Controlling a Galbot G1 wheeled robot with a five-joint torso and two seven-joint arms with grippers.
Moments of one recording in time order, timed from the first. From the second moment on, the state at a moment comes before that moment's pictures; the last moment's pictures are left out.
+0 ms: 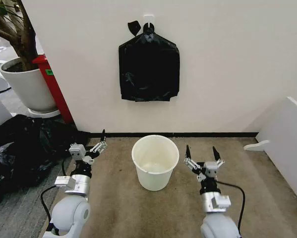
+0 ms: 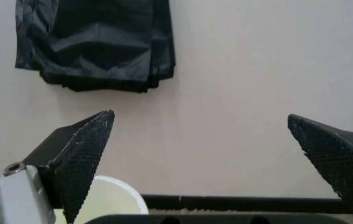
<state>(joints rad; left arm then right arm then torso) 1.42 -1.27 -0.51 -2.08 -0.40 -0.13 -0.13 -1.45 1.25 0.29 2.04 0.14 0.13 0.31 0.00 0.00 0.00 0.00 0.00</state>
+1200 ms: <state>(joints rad) 1.42 -1.30 -0.51 -2.01 -0.43 -0.13 -0.10 -0.33 1.43 0.01 1.32 0.70 0.19 0.13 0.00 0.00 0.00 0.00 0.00</state>
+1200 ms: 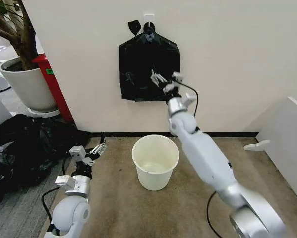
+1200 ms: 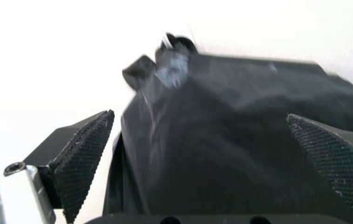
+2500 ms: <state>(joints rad) 1.42 -1.31 -0.51 -1.95 -0.37 -0.15 -0.13 -0.06 1.56 -0.03 0.94 0.31 0.21 0.21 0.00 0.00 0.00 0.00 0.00</state>
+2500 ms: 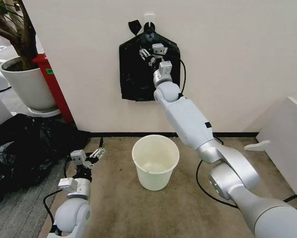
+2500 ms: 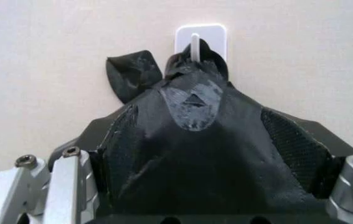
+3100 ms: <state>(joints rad) 1.42 -1.31 -0.51 -1.95 -0.36 -0.15 -0.15 -0.03 1.58 -0.02 0.89 0.28 0.22 0.20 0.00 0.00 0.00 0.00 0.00</state>
